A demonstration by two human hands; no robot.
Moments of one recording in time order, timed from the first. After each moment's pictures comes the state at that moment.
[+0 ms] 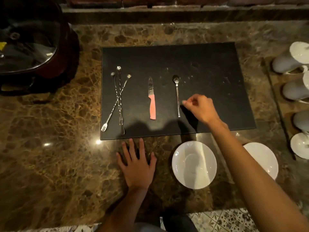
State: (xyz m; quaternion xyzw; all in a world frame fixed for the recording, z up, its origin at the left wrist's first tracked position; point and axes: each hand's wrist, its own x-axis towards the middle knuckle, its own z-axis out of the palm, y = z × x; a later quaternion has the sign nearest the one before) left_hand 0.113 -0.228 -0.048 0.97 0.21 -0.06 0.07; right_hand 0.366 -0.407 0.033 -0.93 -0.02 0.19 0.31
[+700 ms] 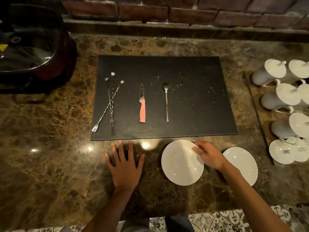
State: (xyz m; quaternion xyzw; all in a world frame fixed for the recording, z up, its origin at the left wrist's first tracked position) left_hand 0.112 -0.230 -0.043 0.98 0.20 -0.05 0.06; right_hand 0.257 -0.514 0.022 -0.91 -0.05 0.35 0.24
